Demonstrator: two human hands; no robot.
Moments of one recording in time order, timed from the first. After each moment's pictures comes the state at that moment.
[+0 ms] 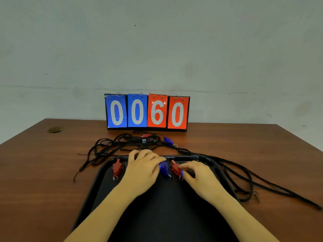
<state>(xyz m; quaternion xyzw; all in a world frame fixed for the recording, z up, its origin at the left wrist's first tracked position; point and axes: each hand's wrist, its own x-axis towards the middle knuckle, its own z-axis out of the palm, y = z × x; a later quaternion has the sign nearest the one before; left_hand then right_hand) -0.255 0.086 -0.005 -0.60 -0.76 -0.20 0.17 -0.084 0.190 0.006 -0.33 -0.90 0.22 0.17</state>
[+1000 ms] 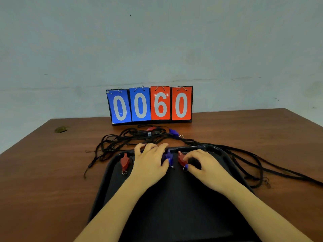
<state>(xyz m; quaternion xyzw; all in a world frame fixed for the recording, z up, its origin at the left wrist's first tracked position) -0.249 0.087 0.004 -0.57 -0.79 -0.18 0.10 -0.085 0.186 0.004 -0.28 -0.92 0.22 0.18</state>
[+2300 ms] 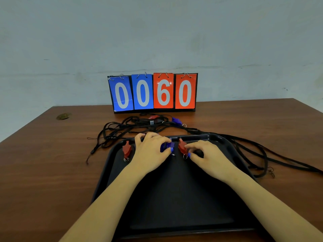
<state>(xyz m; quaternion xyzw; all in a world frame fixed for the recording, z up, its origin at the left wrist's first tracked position) -0.253 0.087 0.006 -0.58 -0.79 -0.19 0.04 -0.087 0.185 0.006 -0.30 -0.91 0.25 0.15</state>
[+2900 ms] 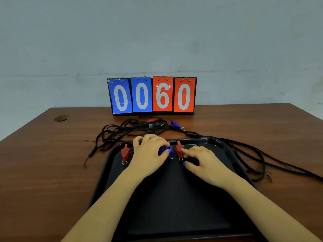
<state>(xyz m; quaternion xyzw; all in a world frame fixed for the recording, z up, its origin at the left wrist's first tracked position) -0.254 0.086 0.004 -0.57 -0.79 -0.22 0.05 -0.089 0.183 0.004 -0.26 -0.94 0.20 0.11</state>
